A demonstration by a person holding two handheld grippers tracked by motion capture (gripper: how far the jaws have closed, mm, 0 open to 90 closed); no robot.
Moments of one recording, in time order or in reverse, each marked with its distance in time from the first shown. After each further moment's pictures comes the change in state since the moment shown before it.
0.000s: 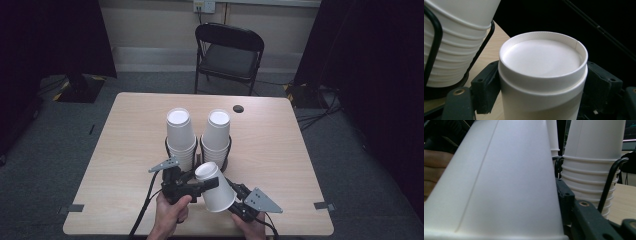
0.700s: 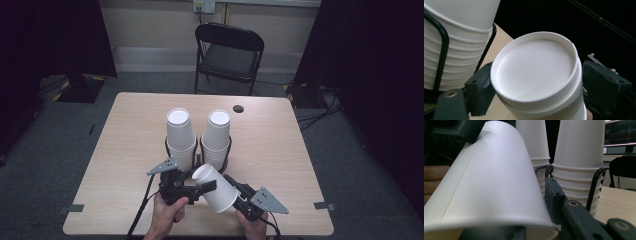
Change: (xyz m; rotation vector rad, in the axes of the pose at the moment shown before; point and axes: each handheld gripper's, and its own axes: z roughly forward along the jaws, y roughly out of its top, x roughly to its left) left arm 0.001 -0.001 -0.005 0.008 0.014 0.093; right arm -0.005 0.008 -0.007 -0.031 -0.035 0.020
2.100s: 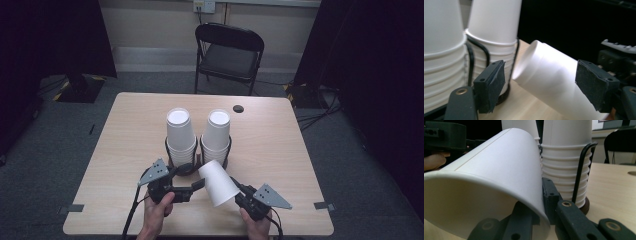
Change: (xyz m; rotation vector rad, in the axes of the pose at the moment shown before) left arm 0.008 -0.004 -0.025 -0.048 0.148 0.275; right arm -0.009 0.005 -0.007 0.159 -0.050 0.075
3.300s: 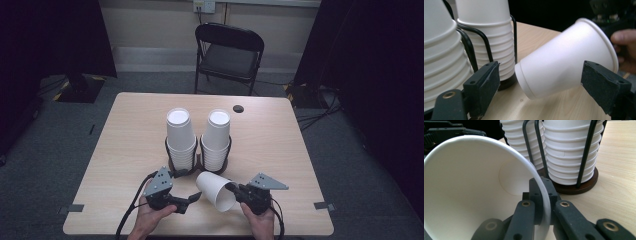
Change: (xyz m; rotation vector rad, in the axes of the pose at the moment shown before) left arm -0.002 -0.015 -0.006 0.161 -0.013 0.256; right arm -0.007 0.026 0.008 0.309 0.037 0.102
